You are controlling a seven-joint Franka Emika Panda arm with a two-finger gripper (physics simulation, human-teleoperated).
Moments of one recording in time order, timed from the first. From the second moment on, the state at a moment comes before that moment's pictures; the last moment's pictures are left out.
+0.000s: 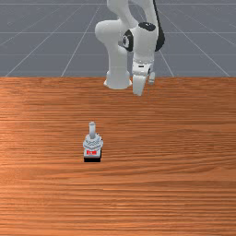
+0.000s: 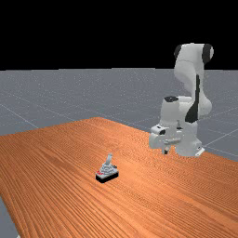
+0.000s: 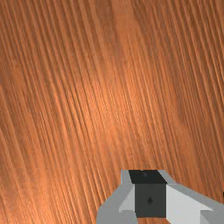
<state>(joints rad) 0.24 -0.11 0.02 -2.75 -0.09 2.66 -0.20</state>
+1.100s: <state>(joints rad) 0.11 -0.11 -0.26 -2.75 0.00 2.65 -0.92</state>
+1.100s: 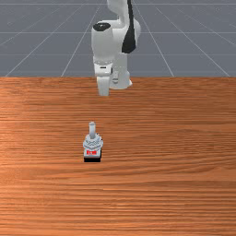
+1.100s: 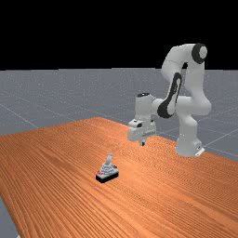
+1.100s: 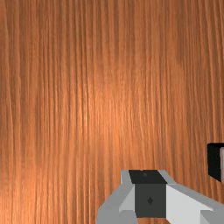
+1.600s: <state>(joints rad) 0.13 0.02 -0.25 -2.59 0.06 2.63 -0.94</state>
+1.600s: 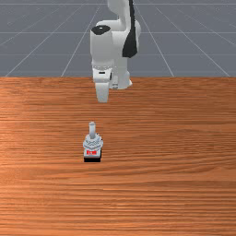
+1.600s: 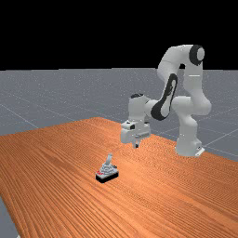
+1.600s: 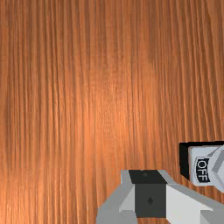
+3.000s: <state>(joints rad) 0.12 0.16 -0.26 -2.44 0.13 2.63 -0.91</state>
